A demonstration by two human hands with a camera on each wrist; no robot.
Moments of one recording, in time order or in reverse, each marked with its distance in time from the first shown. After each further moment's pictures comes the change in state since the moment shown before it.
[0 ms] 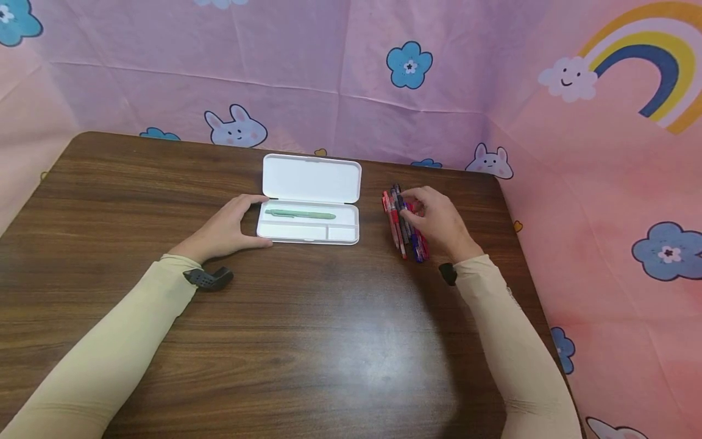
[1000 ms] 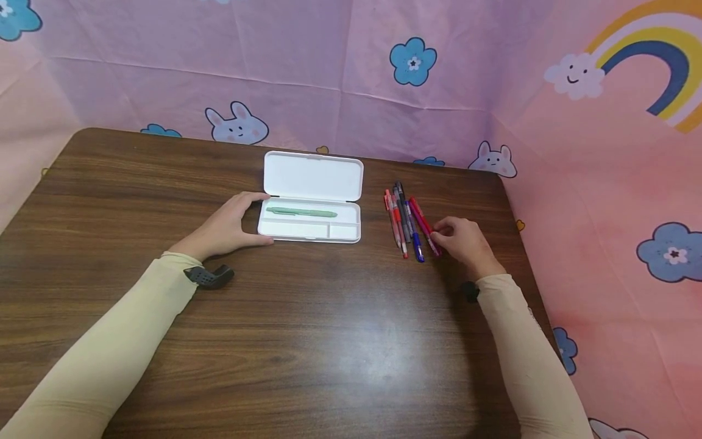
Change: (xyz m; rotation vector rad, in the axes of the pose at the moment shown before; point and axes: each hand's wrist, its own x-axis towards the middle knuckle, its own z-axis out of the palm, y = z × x) left_hand 0.003 -0.006 0.002 -0.007 0.002 0.010; right_hand -0.038 0.063 -0.004 -0.007 -0.186 0.356
